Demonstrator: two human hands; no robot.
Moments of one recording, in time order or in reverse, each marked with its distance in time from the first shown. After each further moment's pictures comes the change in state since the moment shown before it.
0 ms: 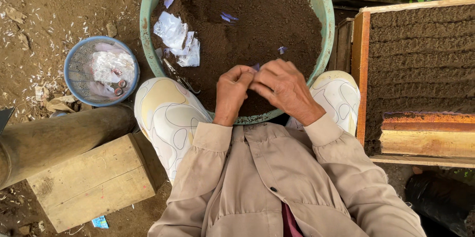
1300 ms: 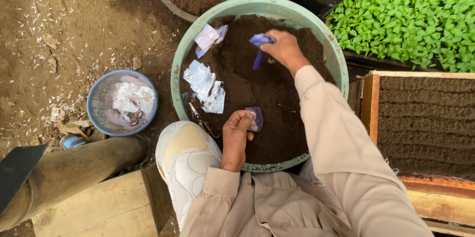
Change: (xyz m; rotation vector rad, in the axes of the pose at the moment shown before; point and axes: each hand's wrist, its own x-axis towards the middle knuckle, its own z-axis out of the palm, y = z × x) left_hand 0.016 -0.009 -0.028 -0.512 0.087 -0.108; right_hand 0.192 0.155 0.084 0.169 -0.101 0.673
